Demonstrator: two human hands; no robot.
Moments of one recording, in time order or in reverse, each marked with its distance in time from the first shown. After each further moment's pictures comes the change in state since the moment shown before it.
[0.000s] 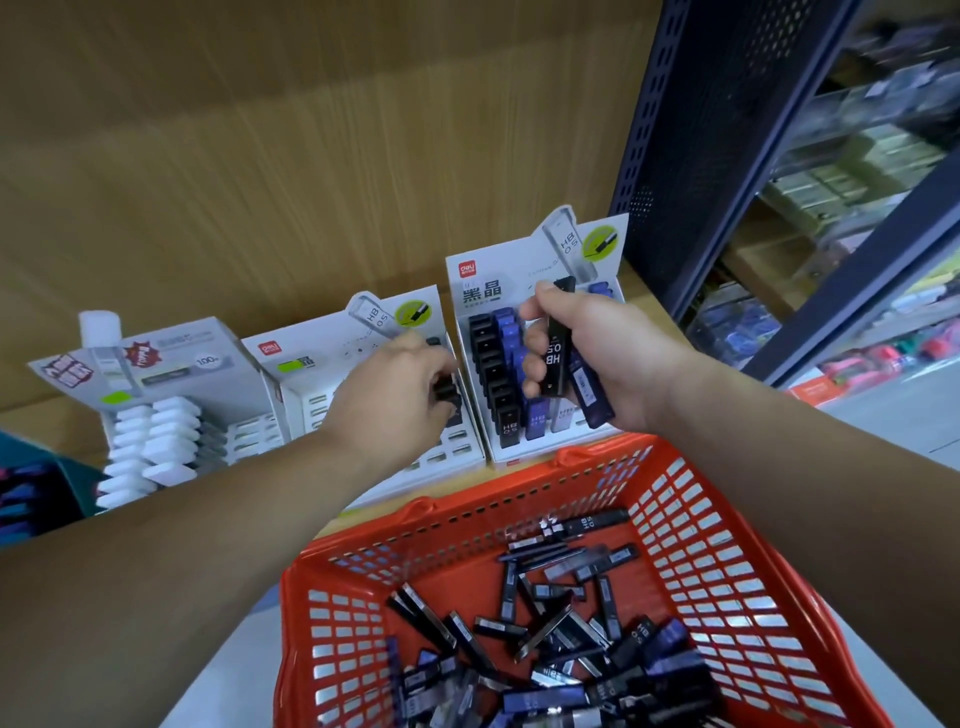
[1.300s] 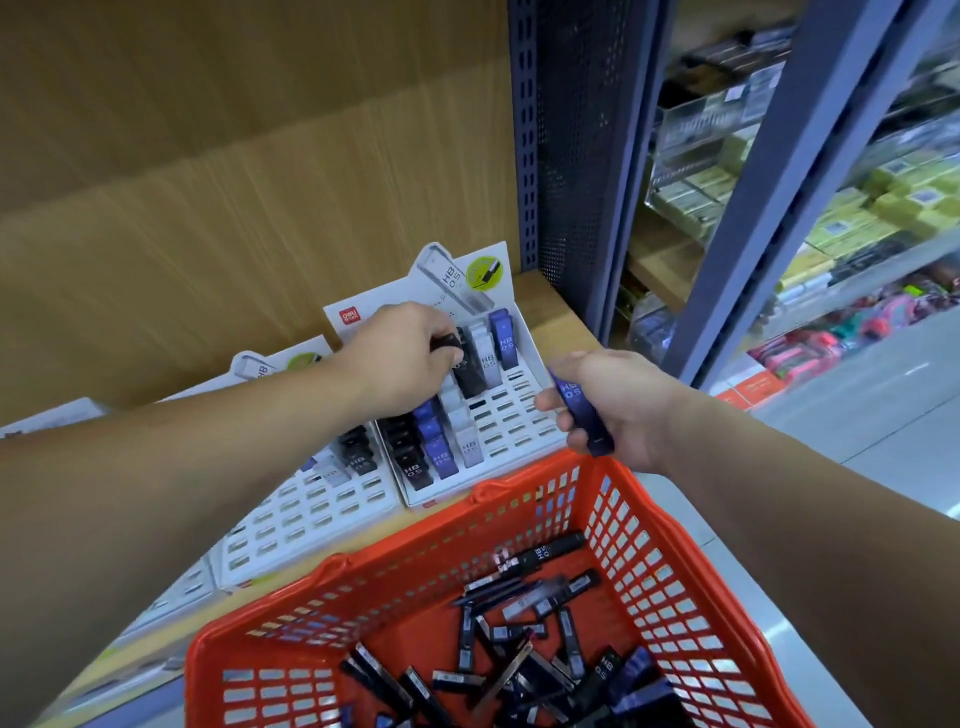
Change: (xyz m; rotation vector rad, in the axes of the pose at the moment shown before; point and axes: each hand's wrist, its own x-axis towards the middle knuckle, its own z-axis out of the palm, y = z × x) left_hand 0.095 0.091 0.003 -0.011 -0.151 0.015; right_hand -0.014 0.017 -0.110 -0.011 0.312 0.134
